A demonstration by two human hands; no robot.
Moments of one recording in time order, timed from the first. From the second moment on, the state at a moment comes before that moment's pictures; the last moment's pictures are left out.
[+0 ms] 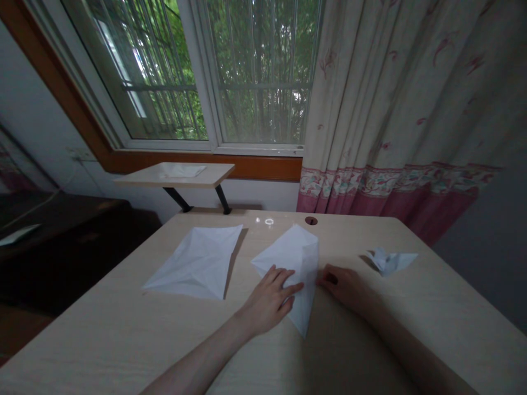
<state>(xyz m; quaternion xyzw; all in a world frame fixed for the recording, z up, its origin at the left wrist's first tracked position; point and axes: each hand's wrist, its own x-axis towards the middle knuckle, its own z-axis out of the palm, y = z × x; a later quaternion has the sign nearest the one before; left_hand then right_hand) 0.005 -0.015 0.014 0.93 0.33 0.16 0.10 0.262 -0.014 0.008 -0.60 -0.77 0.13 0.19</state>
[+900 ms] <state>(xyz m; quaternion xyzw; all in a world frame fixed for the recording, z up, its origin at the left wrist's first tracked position) 0.005 -0.016 0.014 0.92 0.34 0.16 0.11 0.266 -0.013 -0.008 -0.45 -0.83 -0.01 0.34</state>
